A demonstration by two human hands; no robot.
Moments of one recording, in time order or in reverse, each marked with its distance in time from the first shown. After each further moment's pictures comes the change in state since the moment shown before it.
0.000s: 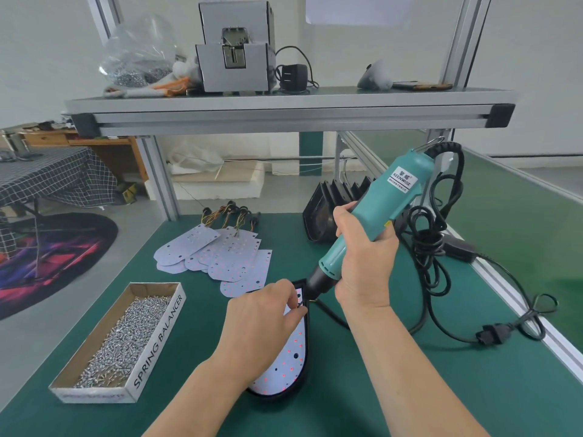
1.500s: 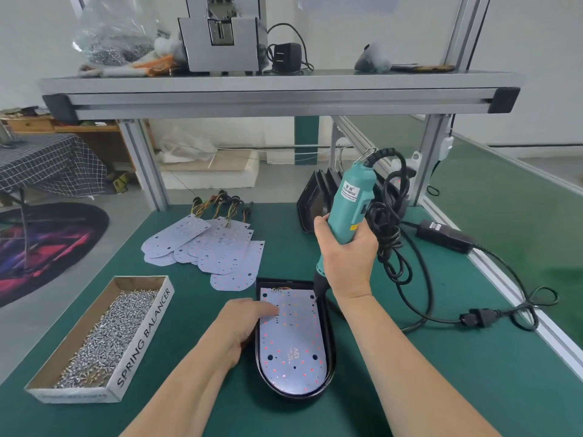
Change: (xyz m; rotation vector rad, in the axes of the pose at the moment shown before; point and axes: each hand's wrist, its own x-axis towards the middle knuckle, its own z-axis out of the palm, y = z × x) left_hand 0.014 -0.040 0.044 -0.988 -0.384 -1.008; right_hand 0.035 0.069 -0.034 -0.475 -0.064 -0.243
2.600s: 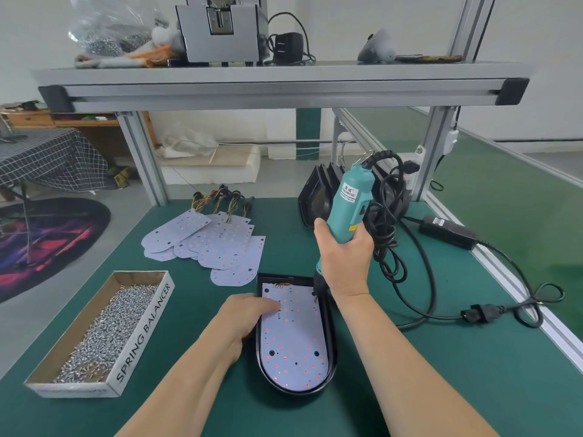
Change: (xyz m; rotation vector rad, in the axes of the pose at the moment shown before) left_hand 0.005 -0.003 0.001 0.037 0.053 -0.003; right_hand -0.006 0.010 0.002 0.022 -0.015 0.059
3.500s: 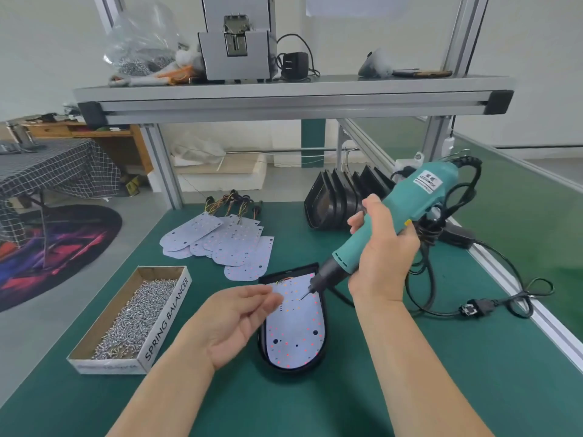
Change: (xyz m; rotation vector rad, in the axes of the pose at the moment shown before) left_hand -0.062 0.006 -0.034 -0.655 -0.236 0.058; right_hand -0.022 -0.090 -0.025 0.467 0.201 0.219
